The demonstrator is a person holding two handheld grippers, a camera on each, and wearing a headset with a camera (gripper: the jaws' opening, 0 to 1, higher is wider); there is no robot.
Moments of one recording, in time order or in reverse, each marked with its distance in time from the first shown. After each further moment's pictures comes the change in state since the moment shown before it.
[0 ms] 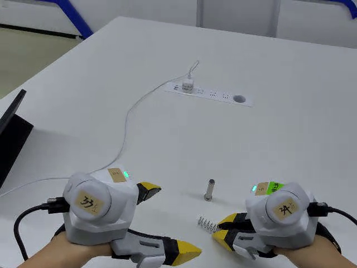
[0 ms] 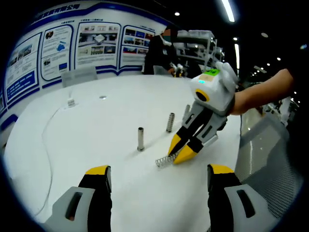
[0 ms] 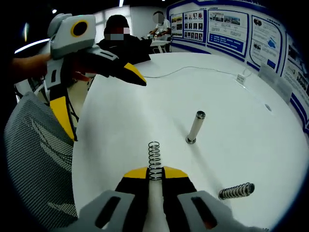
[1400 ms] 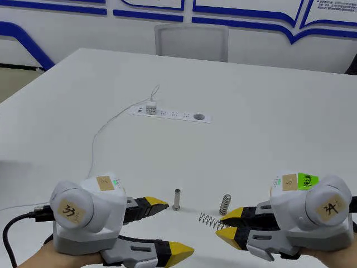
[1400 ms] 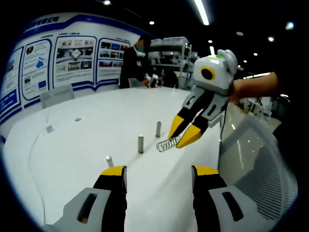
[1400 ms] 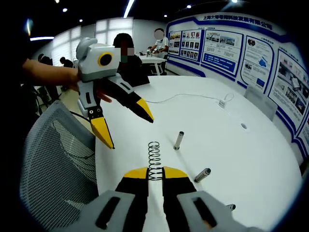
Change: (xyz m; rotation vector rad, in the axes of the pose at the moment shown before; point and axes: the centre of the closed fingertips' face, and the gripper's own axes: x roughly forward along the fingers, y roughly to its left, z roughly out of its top) left arm 0.004 -0.057 0.037 0.121 -0.087 -0.180; right arm -0.104 0.013 0.022 -0.068 -0.135 -0.092
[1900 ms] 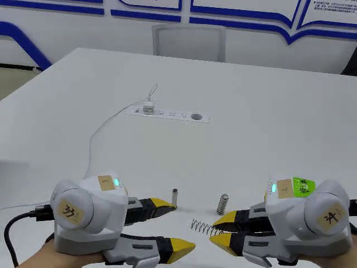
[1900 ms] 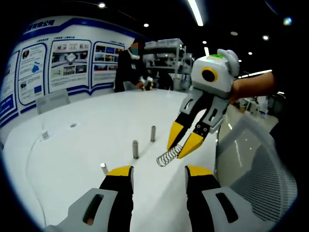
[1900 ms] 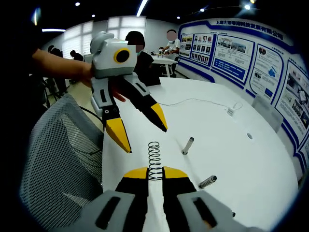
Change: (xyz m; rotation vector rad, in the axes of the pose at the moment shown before) left arm 0.007 -0.011 0.010 0.038 -0.018 -0.043; right arm 0.002 0.019 0.007 -0.096 -0.003 0.060
